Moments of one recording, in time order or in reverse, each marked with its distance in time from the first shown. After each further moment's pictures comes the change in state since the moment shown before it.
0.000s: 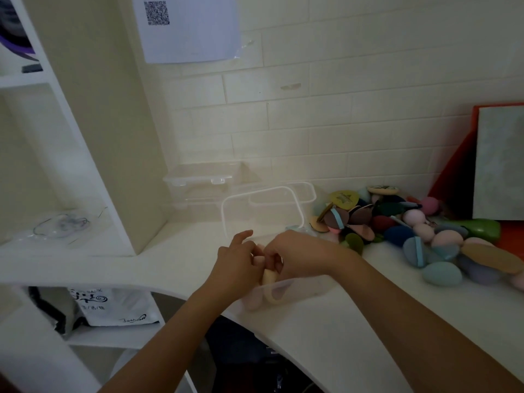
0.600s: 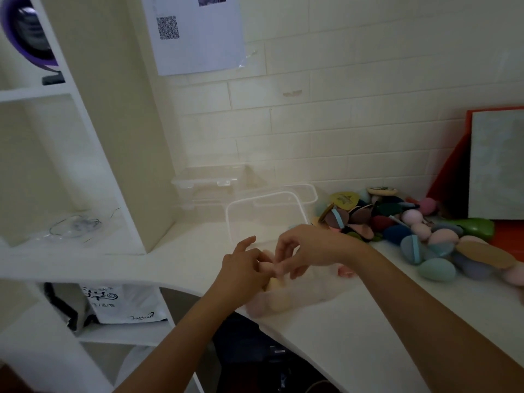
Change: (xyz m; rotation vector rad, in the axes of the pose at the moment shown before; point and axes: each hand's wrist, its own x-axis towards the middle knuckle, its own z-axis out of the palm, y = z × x) left_hand -0.025 0.007 -0.006 -0.113 -0.084 -0.027; right_hand -0.023 0.006 -0.013 0.533 -0.013 0.115
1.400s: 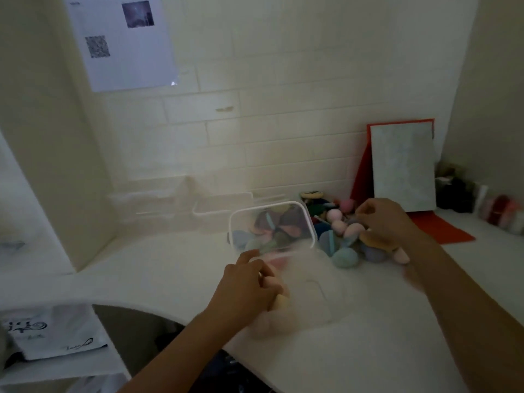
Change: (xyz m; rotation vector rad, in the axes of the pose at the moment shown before) left_hand -0.037 0.100 0.061 0.051 0.007 0.220; right_hand -0.150 0.138 -0.114 -0.250 0.928 0.387
